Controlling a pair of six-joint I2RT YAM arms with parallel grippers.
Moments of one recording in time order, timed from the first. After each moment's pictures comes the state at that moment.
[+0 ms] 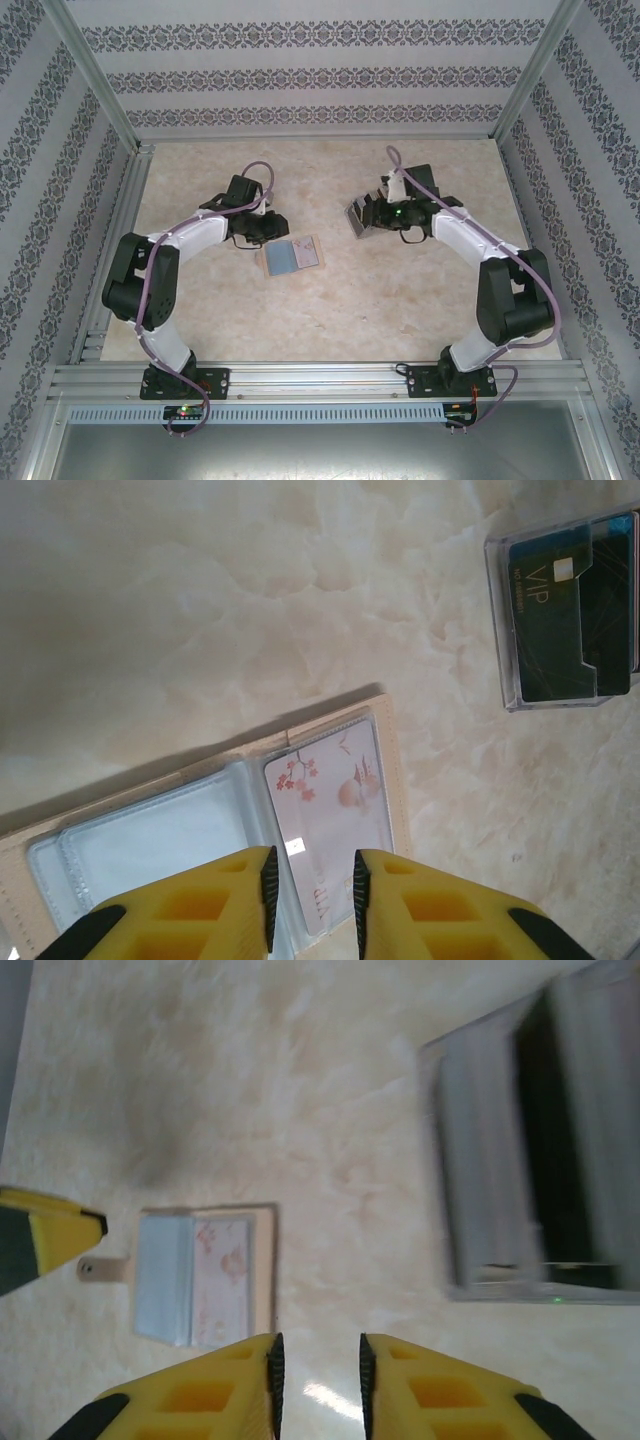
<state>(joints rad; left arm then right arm) -0.30 1.74 1.11 -0.36 0.45 -0.56 0.20 1.59 1.07 -0.38 -0.50 0.36</state>
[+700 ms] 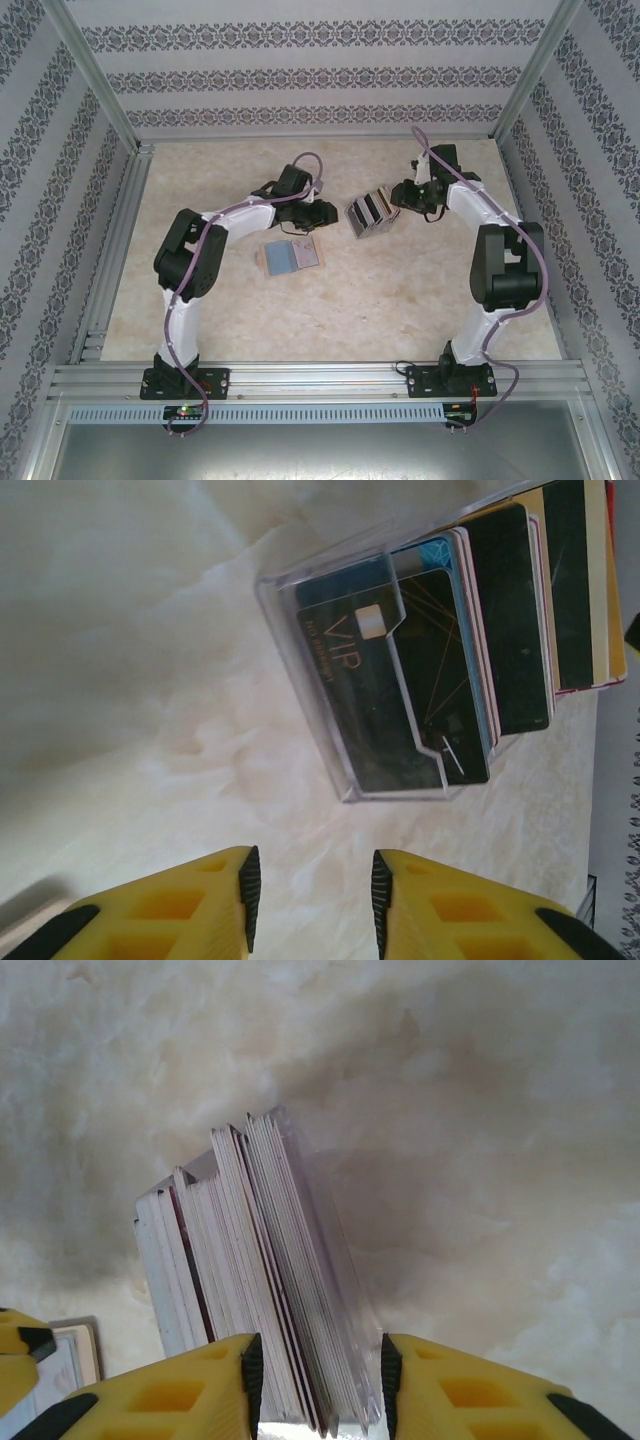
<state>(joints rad) -0.49 2.10 1.48 -0.24 0.51 -0.71 0.03 1.83 1.33 -0.56 -0.41 0.26</state>
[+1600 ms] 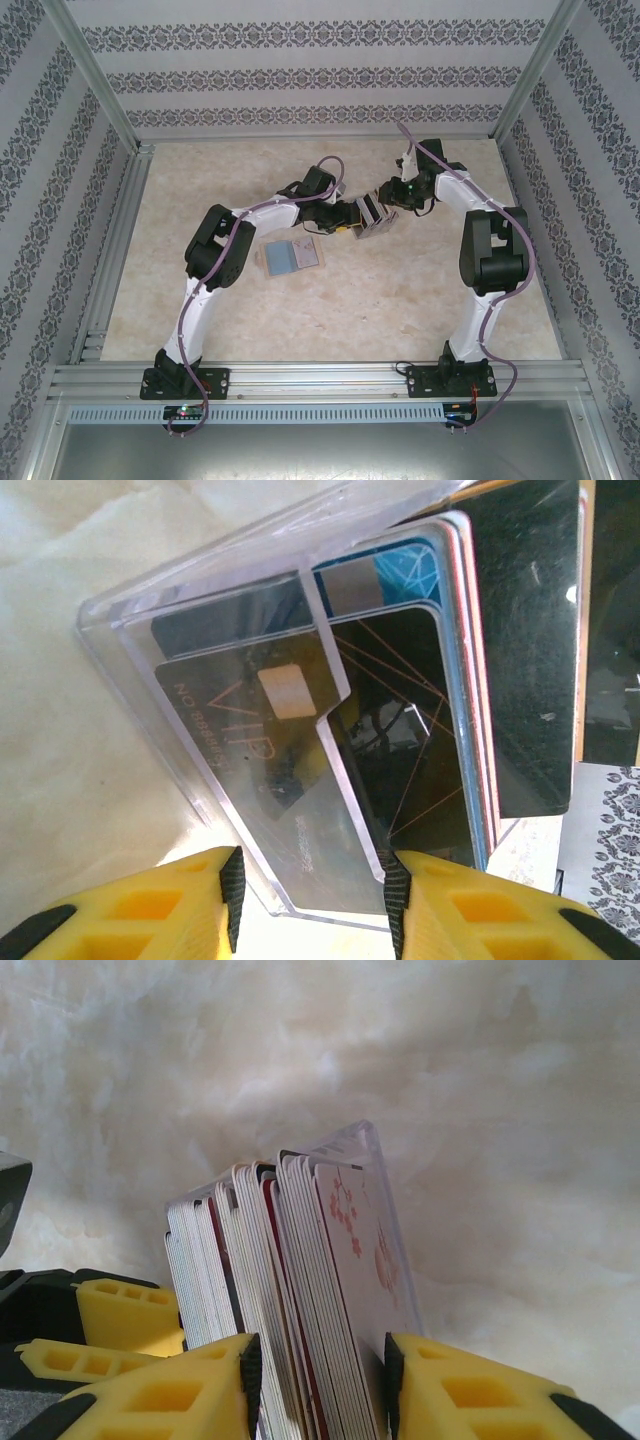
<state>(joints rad) -0.55 2.31 1.69 -0.23 0.57 -0.78 0.07 1.95 1.46 -0.63 -0.47 0.23</state>
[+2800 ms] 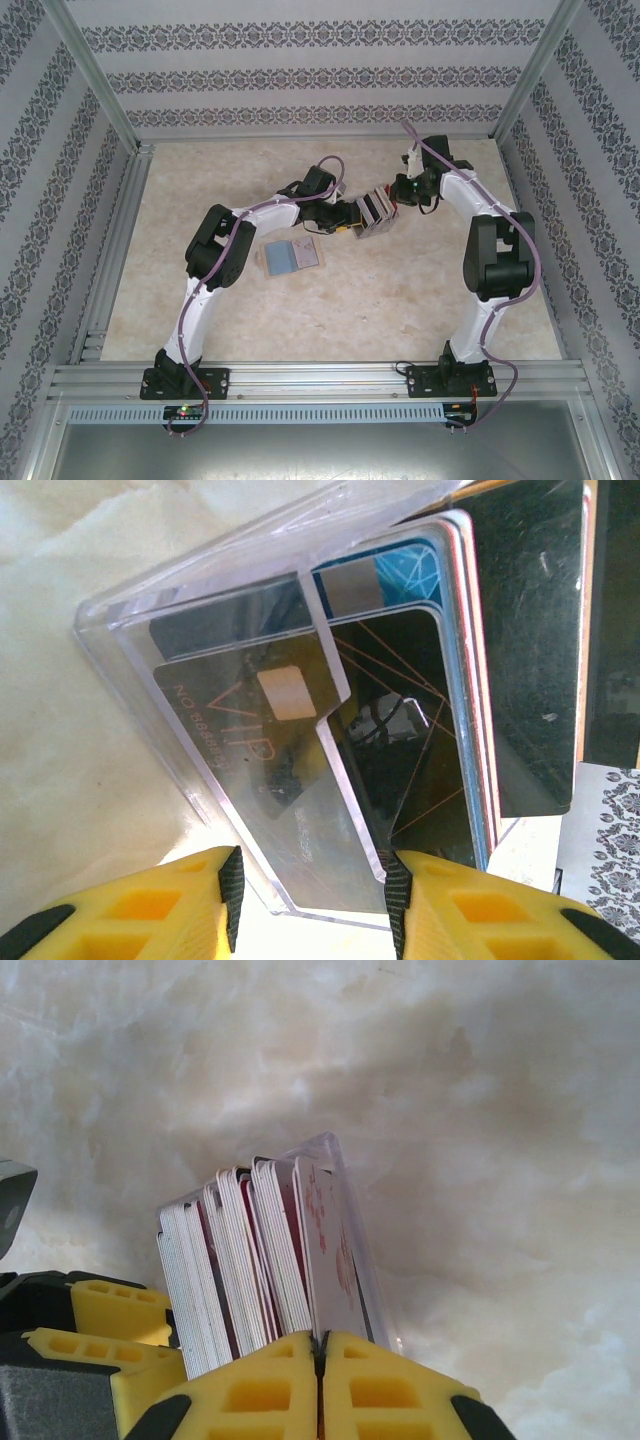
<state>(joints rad) -0.55 2.31 1.70 -0.24 0.57 -0.78 0.06 1.89 1.46 -0.65 -0.40 0.21</state>
